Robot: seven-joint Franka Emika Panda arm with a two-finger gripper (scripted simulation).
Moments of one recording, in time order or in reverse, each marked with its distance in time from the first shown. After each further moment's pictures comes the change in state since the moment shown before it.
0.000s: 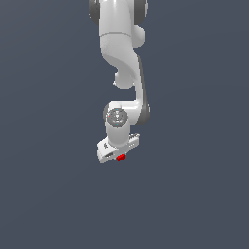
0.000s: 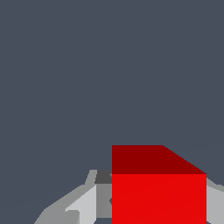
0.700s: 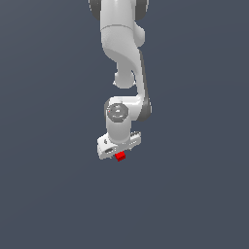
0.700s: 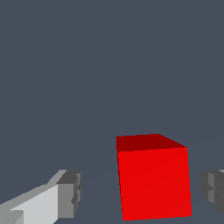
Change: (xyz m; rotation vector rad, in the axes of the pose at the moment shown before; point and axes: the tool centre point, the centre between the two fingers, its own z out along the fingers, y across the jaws) arm -0.004 -0.005 -0.018 0.003 -0.003 0.069
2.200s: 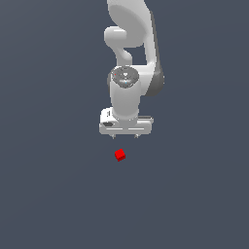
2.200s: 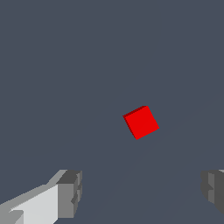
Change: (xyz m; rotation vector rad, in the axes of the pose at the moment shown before) arm -0.010 -0.031 -0.111 0.006 -0.014 0.411
